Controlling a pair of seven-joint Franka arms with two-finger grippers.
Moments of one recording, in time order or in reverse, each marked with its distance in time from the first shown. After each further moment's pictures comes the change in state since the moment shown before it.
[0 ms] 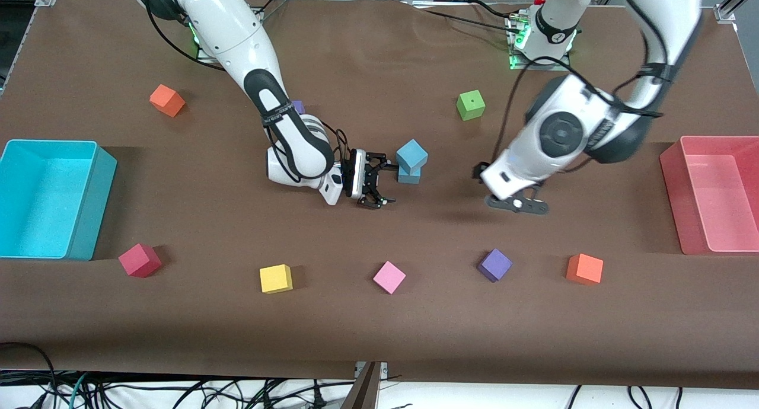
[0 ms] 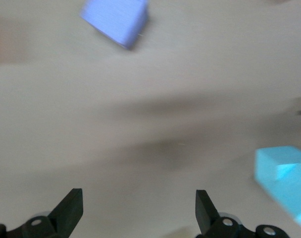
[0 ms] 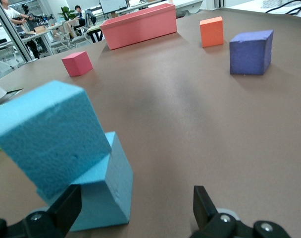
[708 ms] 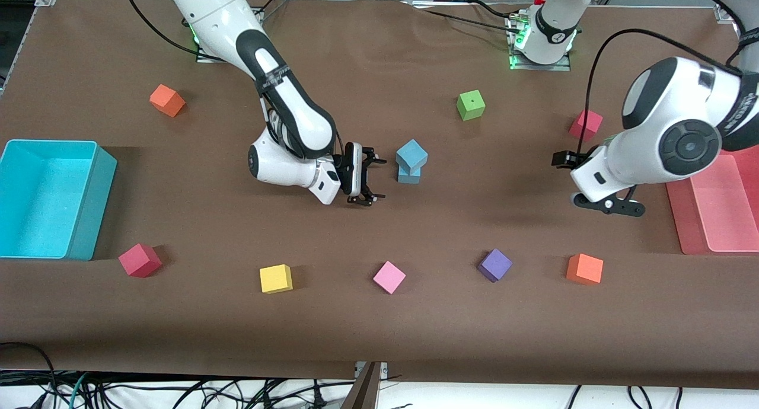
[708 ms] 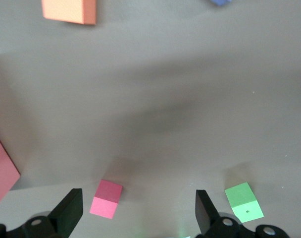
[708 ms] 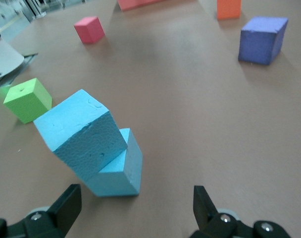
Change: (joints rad) left arm 0.132 -0.064 0.000 0.203 -0.010 -0.422 0.163; right arm -0.002 -0.164 -0.041 -0.042 -0.497 0.021 0.418
